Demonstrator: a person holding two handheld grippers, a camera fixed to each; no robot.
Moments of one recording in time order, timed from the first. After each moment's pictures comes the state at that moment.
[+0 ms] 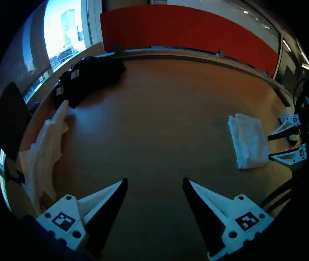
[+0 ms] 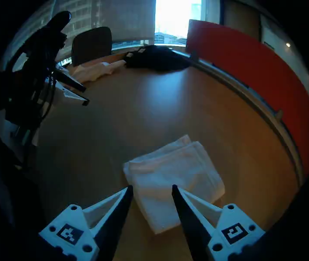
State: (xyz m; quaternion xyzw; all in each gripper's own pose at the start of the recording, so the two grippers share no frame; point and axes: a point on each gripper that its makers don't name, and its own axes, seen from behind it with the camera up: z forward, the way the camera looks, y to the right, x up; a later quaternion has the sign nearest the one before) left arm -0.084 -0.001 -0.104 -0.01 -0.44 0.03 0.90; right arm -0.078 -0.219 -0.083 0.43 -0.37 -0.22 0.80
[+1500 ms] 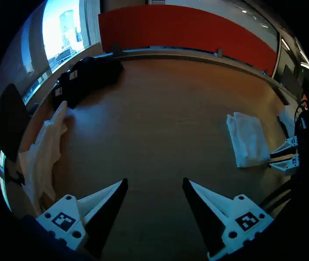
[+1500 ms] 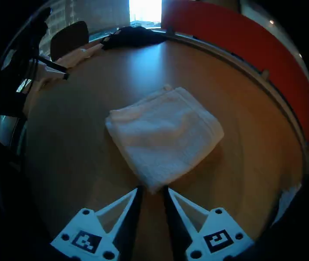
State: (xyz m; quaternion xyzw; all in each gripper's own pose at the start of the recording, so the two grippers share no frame) left arm -0.083 0.002 -0.106 -0.02 -0.44 0.03 0.90; right arm -0.130 -0.159 -0.117 0.35 -0.44 -0.19 0.81
